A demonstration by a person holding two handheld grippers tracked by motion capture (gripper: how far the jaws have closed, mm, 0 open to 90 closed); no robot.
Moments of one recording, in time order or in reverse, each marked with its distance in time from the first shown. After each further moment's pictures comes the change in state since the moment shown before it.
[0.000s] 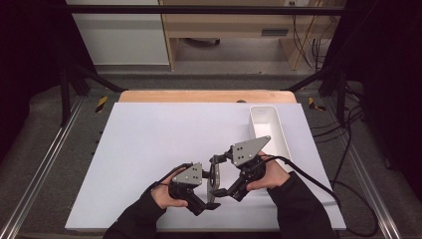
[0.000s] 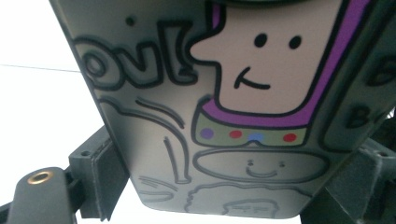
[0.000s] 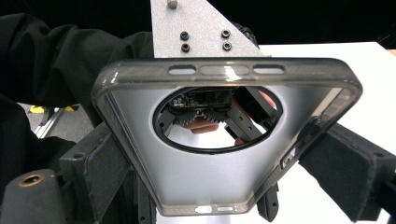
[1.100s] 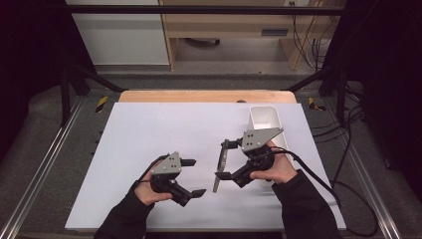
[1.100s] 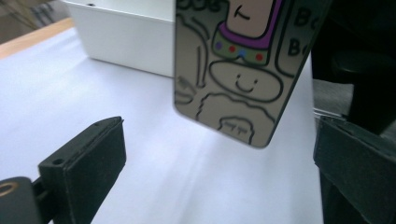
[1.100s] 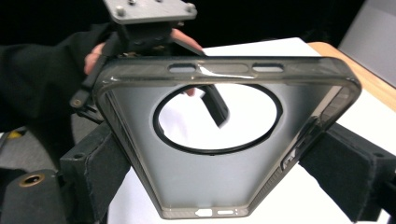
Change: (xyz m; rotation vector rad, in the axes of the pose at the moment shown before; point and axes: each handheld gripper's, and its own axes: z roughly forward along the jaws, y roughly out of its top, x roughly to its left) left arm 0.009 -0.010 -0.048 -0.104 0.196 -0.132; right arm -0.011 0.007 -0.024 -0.016 -0.212 0.086
